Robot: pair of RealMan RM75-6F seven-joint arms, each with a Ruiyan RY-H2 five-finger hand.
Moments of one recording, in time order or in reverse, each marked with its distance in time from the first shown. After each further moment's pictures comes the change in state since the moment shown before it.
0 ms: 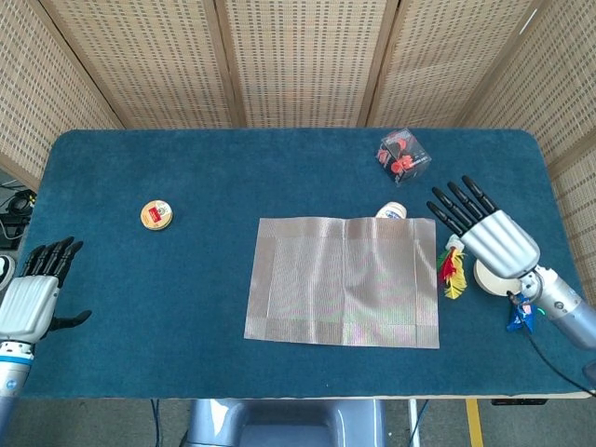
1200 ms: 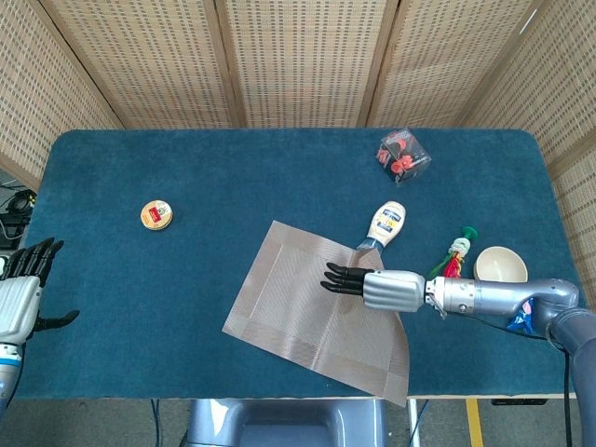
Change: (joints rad) left arm 0.026 0.038 -0.014 -0.053 -0.100 0.008 -0.018; right arm 0.363 -0.128 -0.132 0.123 -0.549 -0.066 -0.248
